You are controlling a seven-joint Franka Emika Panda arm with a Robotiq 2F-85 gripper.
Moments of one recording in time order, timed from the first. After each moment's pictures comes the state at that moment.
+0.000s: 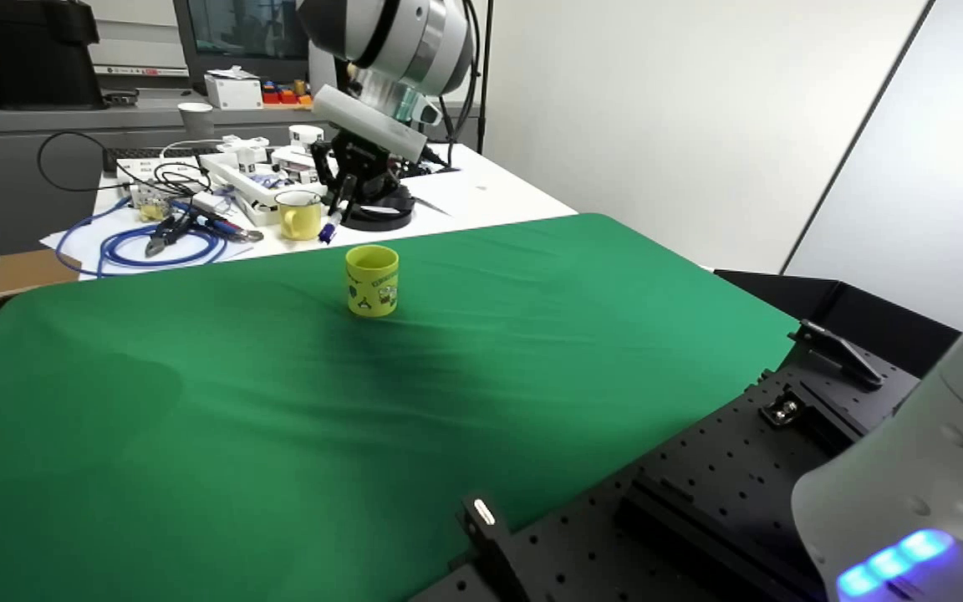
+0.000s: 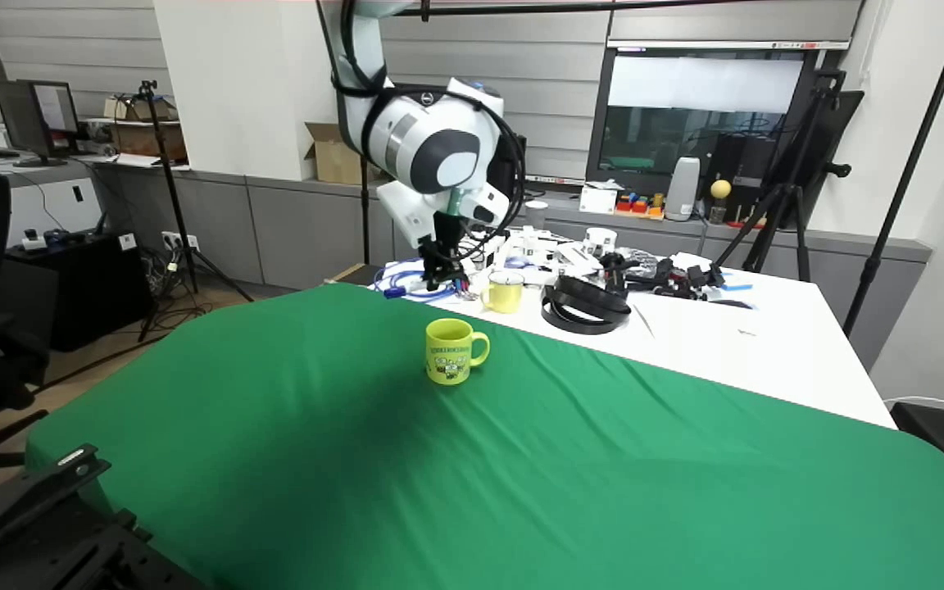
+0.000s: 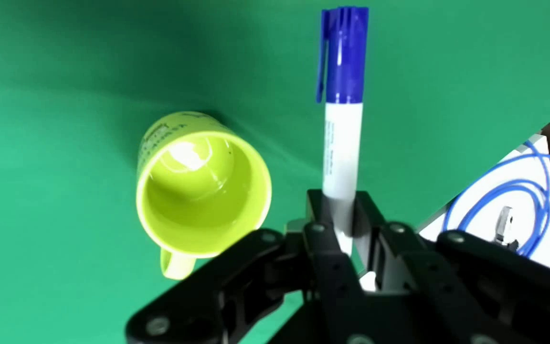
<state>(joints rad) 0.05 0.76 0.15 -1.75 0.45 2.71 0.32</state>
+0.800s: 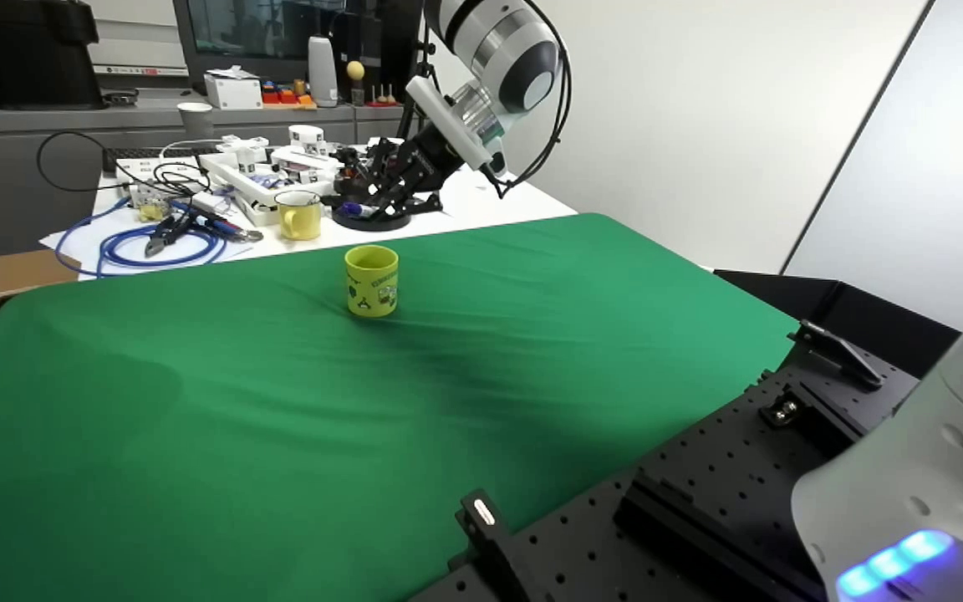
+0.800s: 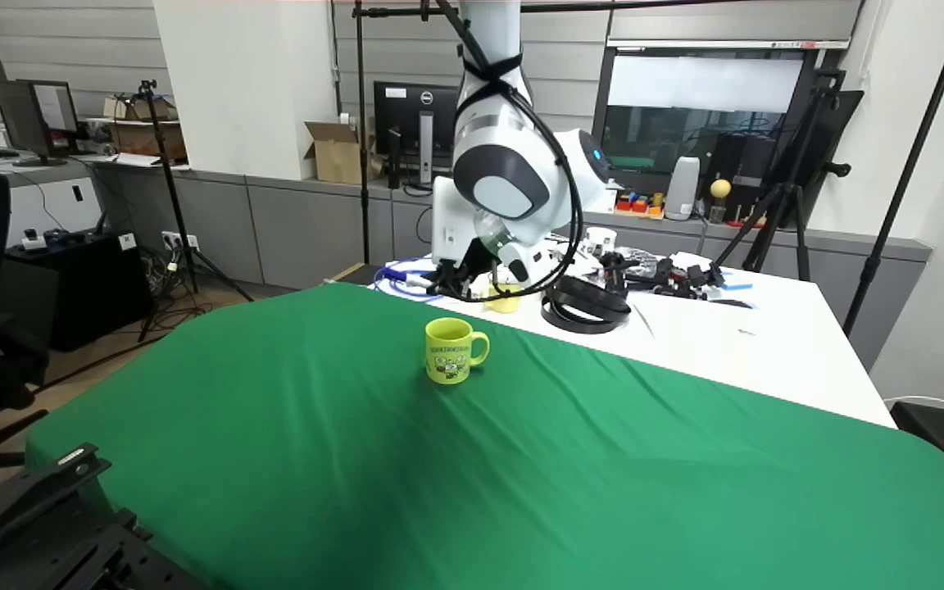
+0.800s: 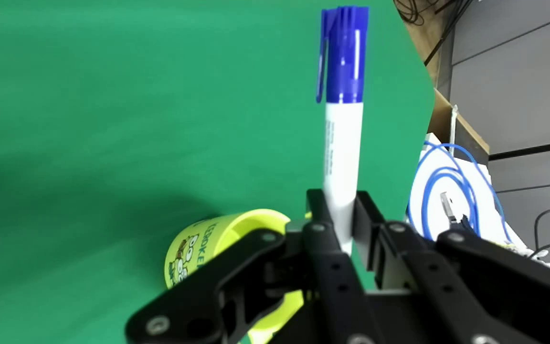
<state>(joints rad) -0.25 0.72 0.27 -1.87 1.08 2.44 -0.06</state>
